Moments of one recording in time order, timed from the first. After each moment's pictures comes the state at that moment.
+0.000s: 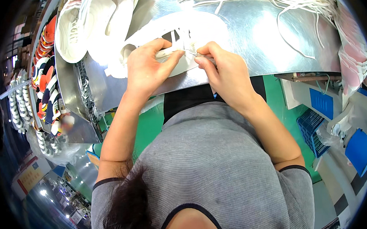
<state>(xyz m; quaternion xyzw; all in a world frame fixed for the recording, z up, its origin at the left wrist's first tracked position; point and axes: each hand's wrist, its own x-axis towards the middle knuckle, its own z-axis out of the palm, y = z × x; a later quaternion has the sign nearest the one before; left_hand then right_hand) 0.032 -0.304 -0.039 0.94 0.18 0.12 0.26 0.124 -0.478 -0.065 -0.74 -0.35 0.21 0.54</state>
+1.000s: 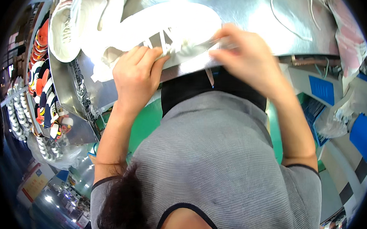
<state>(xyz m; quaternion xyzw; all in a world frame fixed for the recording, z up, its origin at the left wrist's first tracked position) 0.000 -0.314 -0.030 0.97 -0.01 0.21 0.13 0.151 -0.515 -0.042 -0.80 -0.35 0.24 0.43</state>
